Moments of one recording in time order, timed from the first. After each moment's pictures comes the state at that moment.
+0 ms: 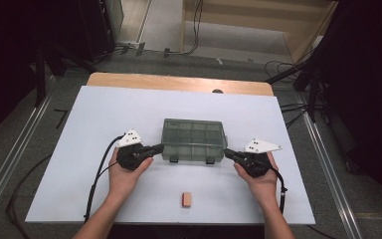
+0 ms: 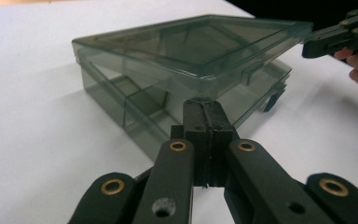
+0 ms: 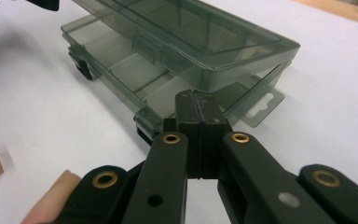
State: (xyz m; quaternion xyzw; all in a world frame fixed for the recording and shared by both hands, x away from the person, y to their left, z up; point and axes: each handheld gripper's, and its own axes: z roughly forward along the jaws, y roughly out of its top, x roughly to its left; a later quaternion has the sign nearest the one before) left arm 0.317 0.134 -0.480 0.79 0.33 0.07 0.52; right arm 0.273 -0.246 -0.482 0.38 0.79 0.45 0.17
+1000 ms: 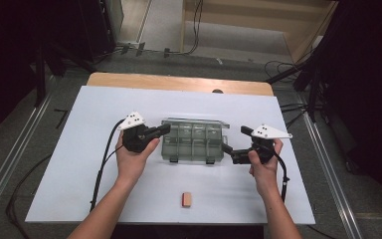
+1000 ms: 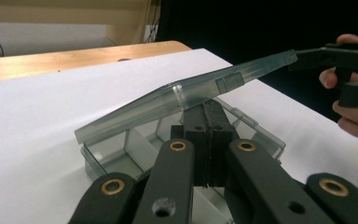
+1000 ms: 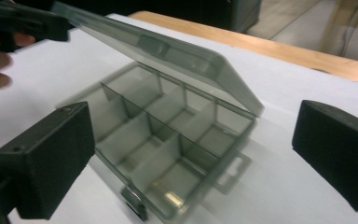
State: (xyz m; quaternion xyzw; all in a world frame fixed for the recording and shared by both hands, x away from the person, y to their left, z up) left arm 0.346 0.115 -0.446 0.75 0.33 0.09 0.57; right arm 0.294 -0.251 -0.451 0.41 0.73 0.51 0.19
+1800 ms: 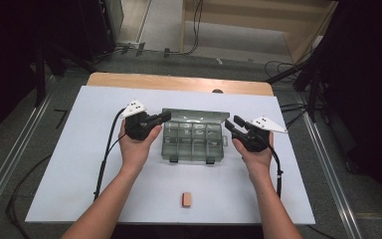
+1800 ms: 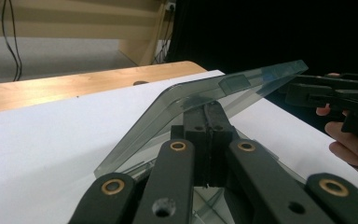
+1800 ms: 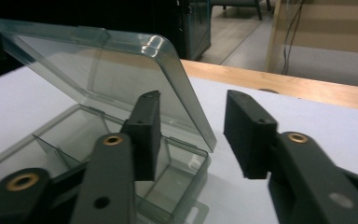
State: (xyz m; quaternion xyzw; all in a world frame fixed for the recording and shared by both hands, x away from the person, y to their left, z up) left arm 0.372 0.108 -0.433 0.72 0.35 0.11 0.58; right arm 0.324 -0.245 -0.460 0.47 0.66 0.52 0.26
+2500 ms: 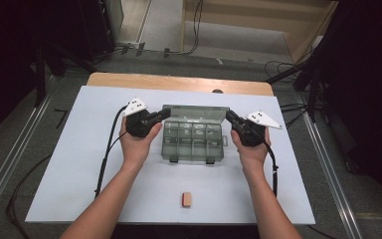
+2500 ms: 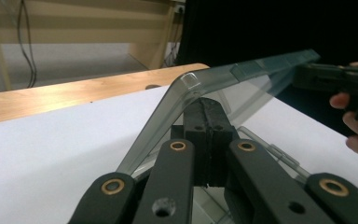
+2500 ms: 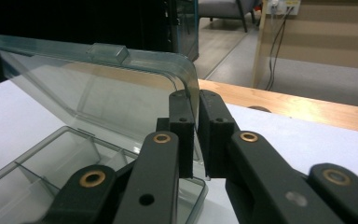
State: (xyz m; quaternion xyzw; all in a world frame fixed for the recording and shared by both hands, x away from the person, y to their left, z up) left arm 0.379 0.108 -0.438 0.73 0.34 0.13 0.58; right arm 0.335 -0.231 -0.451 0.48 0.65 0.52 0.29
